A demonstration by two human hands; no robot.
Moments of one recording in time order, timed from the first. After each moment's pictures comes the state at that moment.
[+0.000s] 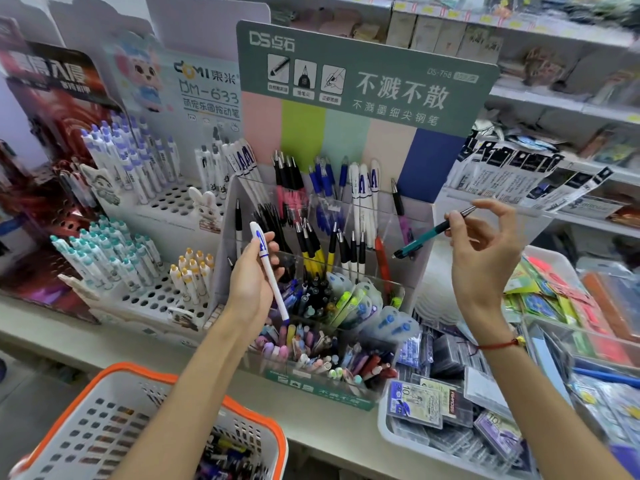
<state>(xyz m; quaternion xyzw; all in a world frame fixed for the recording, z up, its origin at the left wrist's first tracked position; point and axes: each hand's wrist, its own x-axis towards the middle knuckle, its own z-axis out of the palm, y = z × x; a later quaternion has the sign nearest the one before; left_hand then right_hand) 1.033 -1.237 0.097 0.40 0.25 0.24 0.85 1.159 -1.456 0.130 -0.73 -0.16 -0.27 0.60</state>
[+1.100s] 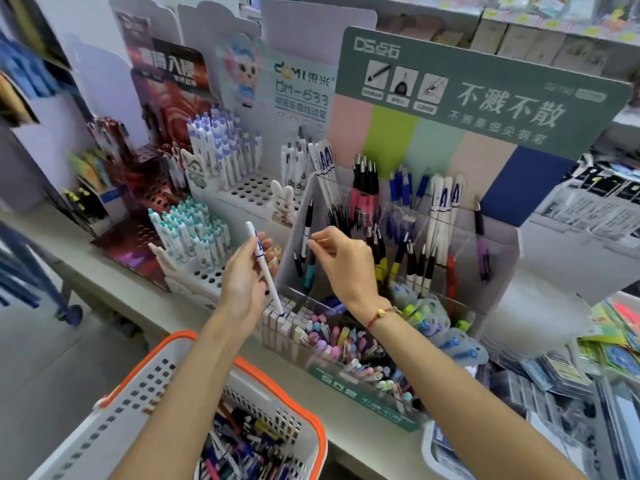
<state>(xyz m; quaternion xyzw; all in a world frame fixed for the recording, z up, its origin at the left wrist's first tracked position) 0.974 -1.170 0.087 0.33 0.32 0.33 0.82 1.099 -1.259 0.065 -0.78 -0.46 -0.11 0.42</state>
